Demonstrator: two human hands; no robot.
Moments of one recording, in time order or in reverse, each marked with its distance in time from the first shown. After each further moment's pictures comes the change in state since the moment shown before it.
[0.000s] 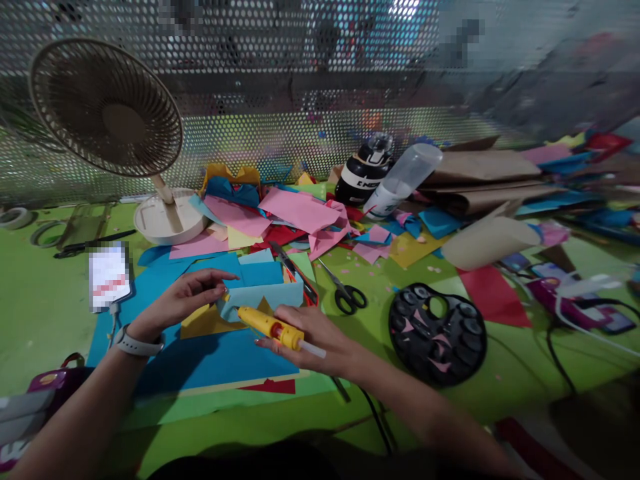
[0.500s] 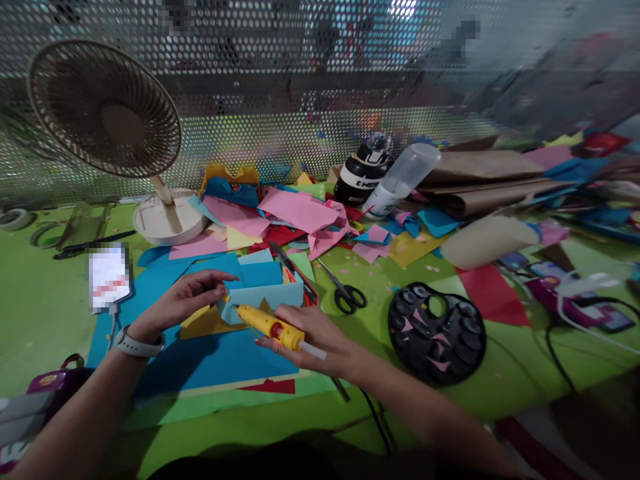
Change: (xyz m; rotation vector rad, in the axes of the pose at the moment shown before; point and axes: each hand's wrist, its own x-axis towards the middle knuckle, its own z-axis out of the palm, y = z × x) left_hand 0.000 -0.001 0.001 0.034 0.010 0.000; right_hand 0.000 0.001 0.001 -0.015 0.053 -0.047
